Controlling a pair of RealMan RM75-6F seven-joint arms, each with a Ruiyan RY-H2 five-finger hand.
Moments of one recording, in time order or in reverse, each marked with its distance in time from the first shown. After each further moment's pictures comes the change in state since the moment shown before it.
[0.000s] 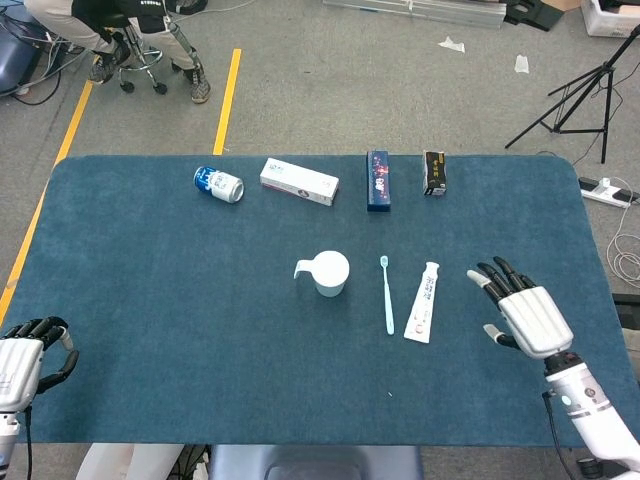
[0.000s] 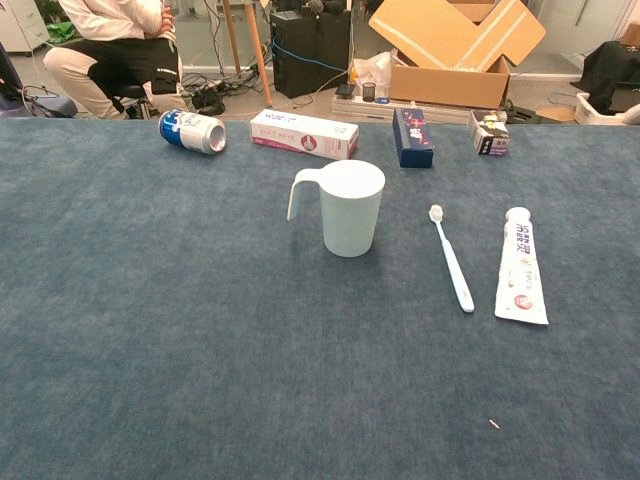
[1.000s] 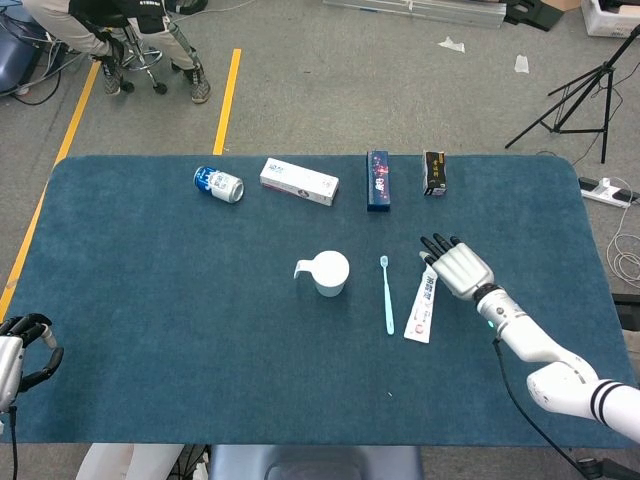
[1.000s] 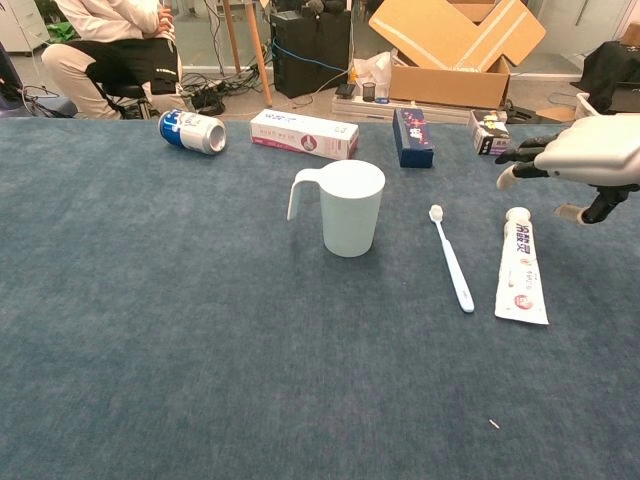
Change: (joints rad) left arm 0.011 0.043 -0.019 -0.022 -0.033 0.005 -0.060; right arm 0.400 -0.216 0.026 0.328 0.246 -0.548 -0.316
